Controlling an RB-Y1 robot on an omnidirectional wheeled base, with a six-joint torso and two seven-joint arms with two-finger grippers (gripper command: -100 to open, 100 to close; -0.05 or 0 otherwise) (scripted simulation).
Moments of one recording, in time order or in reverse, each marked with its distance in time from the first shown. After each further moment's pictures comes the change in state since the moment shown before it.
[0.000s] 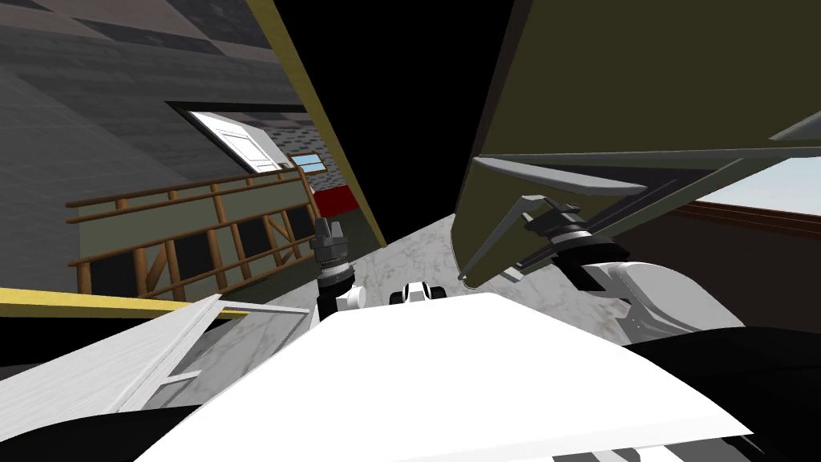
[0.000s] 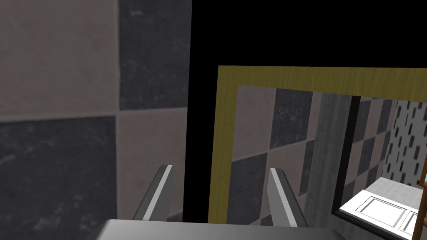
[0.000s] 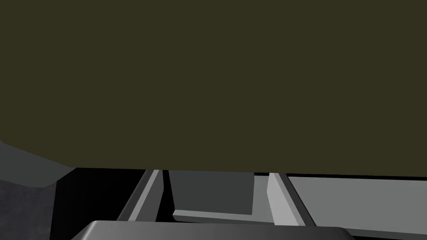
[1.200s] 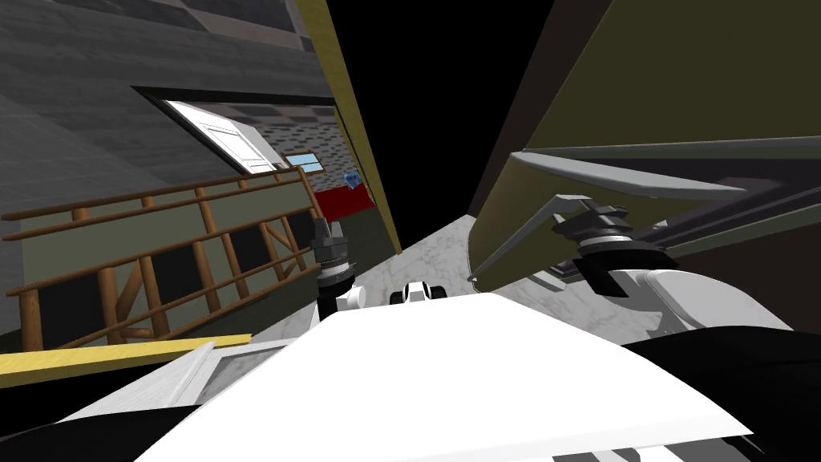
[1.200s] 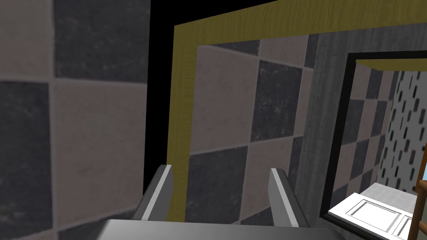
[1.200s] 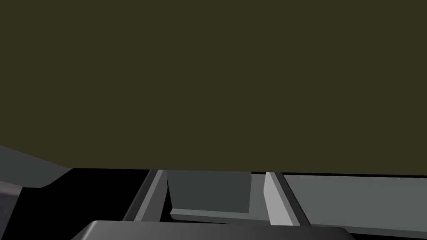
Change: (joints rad) left arm 0.000 0.000 0.000 0.000 0.000 0.000 0.000; right arm 0.048 -0.015 -0.078 0.067 0.004 0.132 -0.016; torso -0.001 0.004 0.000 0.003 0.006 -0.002
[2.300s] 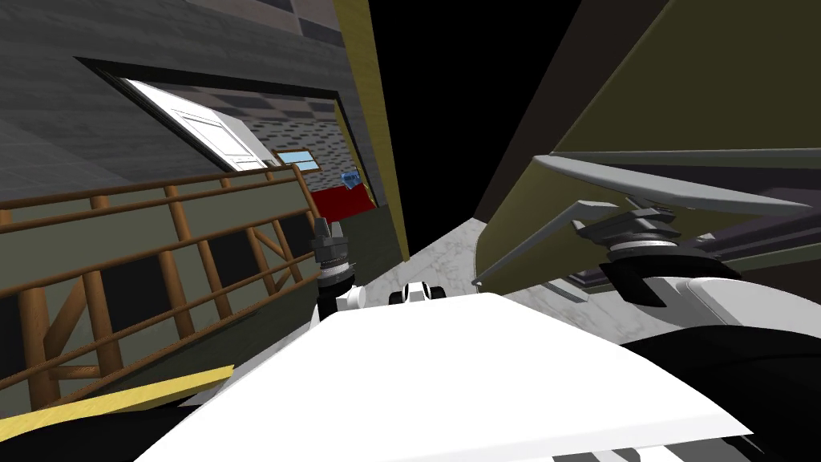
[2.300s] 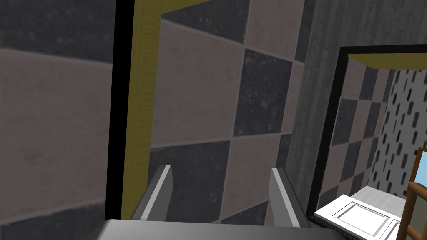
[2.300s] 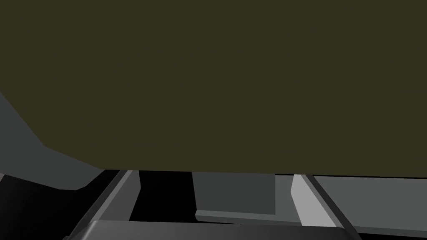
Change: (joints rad) left arm 0.000 0.000 0.000 0.000 0.000 0.000 0.000; right arm 0.067 -0.052 -0.061 0.072 -0.040 0.050 -0.034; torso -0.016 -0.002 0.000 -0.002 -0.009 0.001
